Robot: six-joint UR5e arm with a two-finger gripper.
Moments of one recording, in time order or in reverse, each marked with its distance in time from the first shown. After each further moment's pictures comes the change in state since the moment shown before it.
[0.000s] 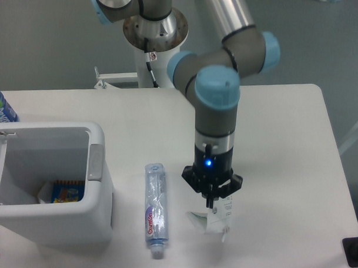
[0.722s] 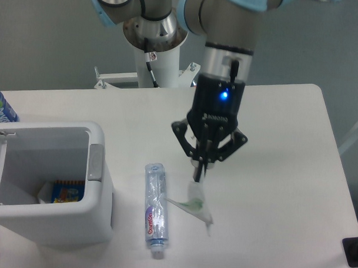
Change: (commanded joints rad) arm 0.022 0.134 0.012 0.000 -0.362 -0.381
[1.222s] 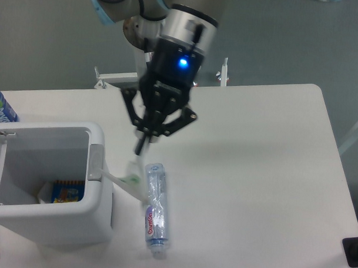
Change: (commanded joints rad) arm -0.110 0.101 -0.077 0.000 -0.042 -0.054
